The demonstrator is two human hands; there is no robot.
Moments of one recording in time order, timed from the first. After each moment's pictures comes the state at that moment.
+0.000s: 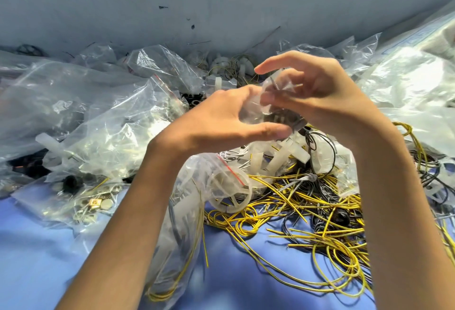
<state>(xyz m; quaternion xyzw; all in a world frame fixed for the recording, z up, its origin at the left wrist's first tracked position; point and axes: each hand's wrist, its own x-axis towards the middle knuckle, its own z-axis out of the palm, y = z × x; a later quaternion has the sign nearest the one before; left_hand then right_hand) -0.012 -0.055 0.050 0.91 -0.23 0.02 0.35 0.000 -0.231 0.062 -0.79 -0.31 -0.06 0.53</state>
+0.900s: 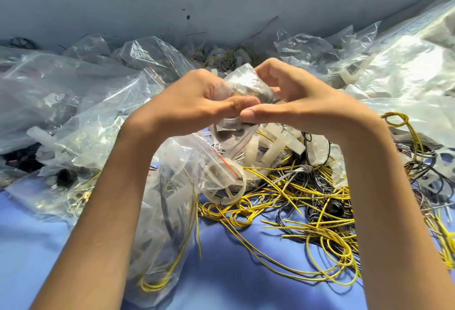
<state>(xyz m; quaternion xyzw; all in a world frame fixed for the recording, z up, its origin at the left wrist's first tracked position) -0.012 -0.037 0.056 0.88 -0.28 0.04 0.39 0.005 -0.228 0.051 -0.82 -0.32 0.04 0.47</state>
